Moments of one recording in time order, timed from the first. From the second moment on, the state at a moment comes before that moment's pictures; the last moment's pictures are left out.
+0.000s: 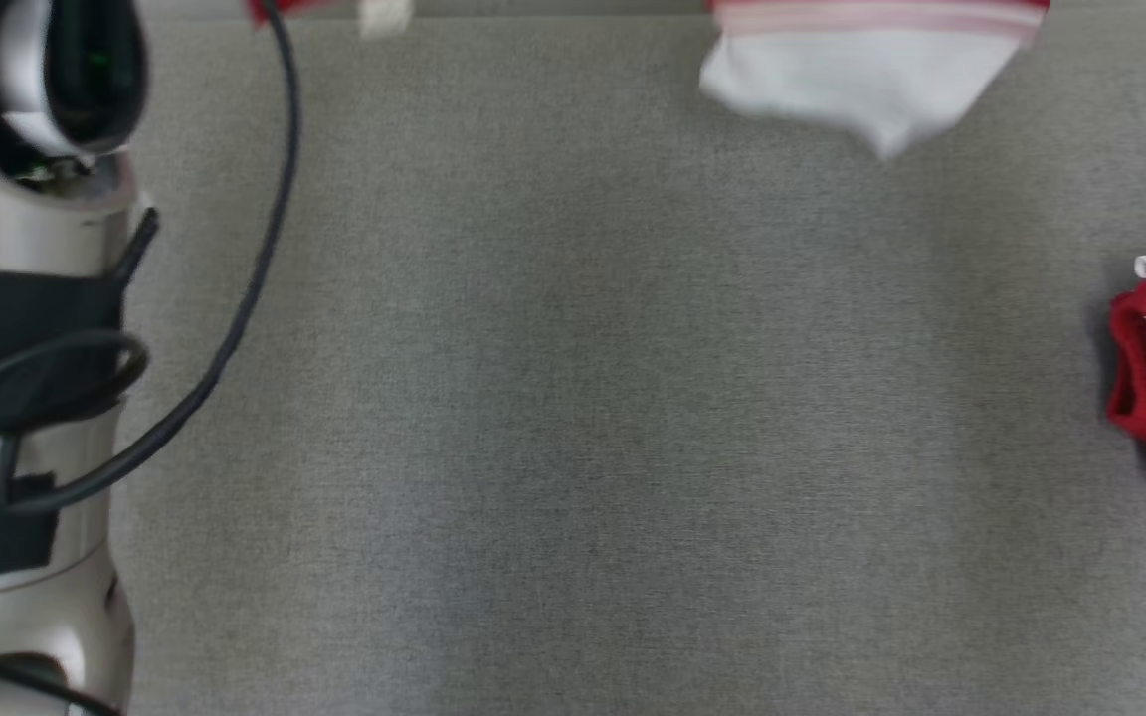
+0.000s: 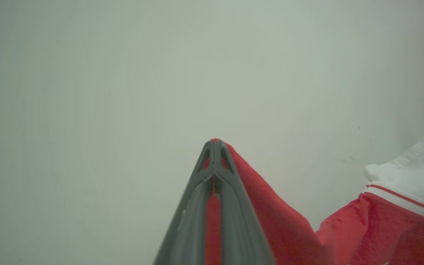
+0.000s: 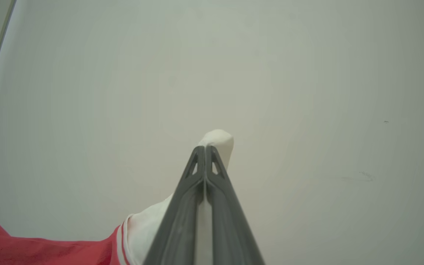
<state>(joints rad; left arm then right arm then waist) -1.20 0.11 -0.23 0.19 -0.35 0.05 -0.13 -1.27 -0.37 0.10 0.12 0.48 0.08 0.05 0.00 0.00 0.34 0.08</state>
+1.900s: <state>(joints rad) -0.17 0.19 -0.28 0.50 -0.39 -0.02 -0.25 0.07 -0.41 0.28 -0.01 0.74 0.11 0.05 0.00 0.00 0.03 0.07</state>
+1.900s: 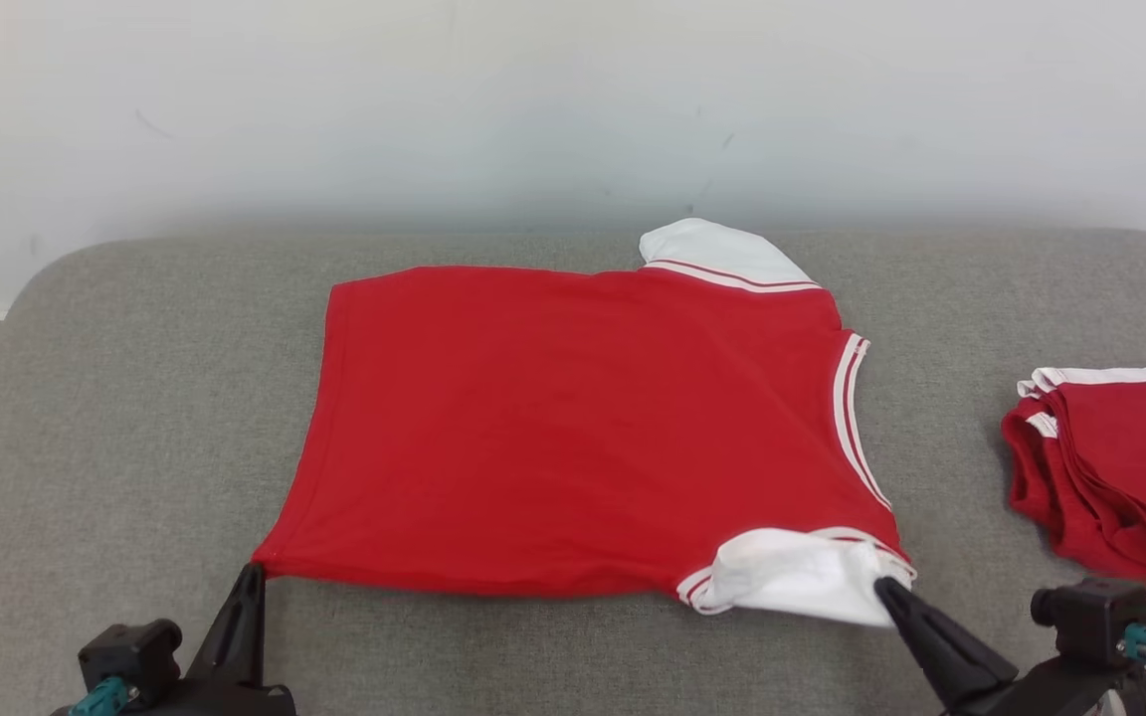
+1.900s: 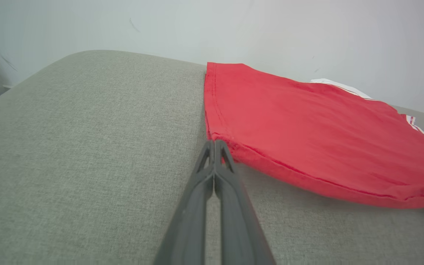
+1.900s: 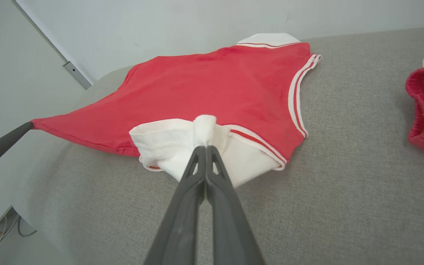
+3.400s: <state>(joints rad) -0.06 0.22 -0.25 0.43 -0.39 0.03 -0.25 0.22 -0.45 0.29 -0.07 0.85 0.04 0.28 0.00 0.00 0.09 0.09</state>
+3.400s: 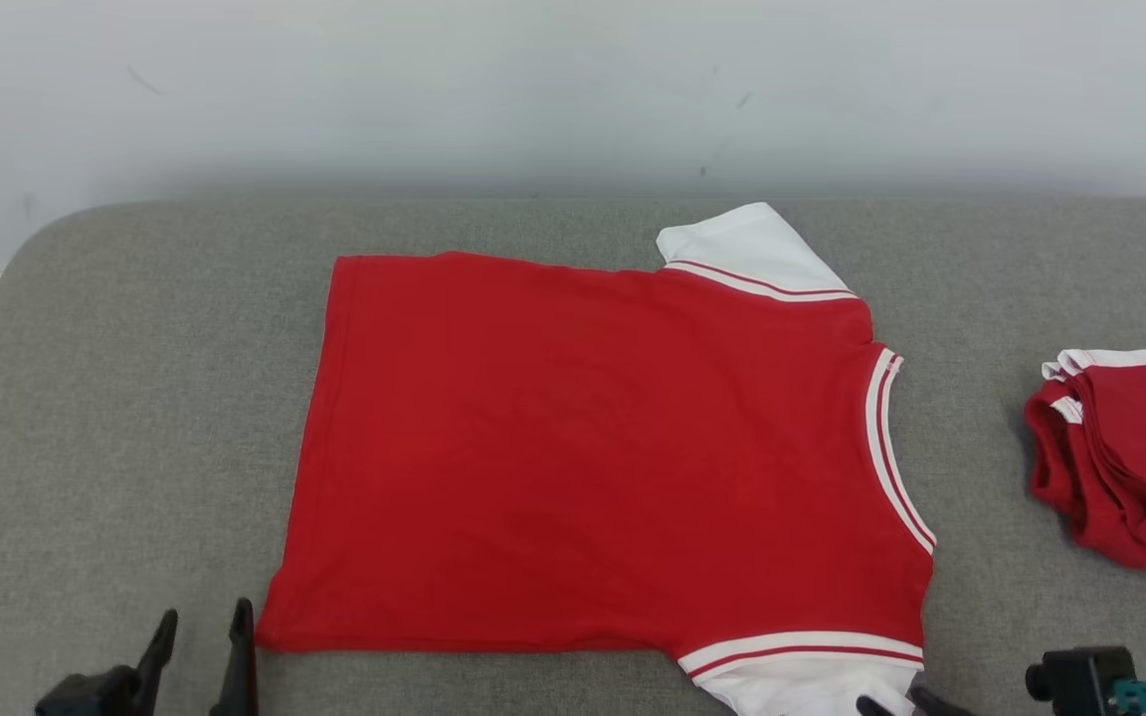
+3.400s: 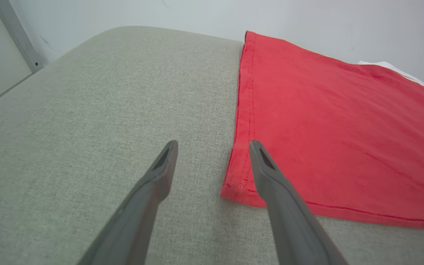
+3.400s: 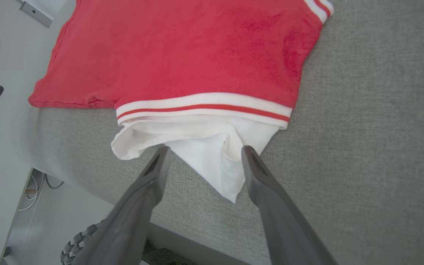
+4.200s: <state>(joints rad) -0.07 0.25 -0.25 0.18 -0.31 0.06 -0.22 0.03 -0.30 0.16 -0.04 0.77 -0.09 0.02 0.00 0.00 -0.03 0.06</state>
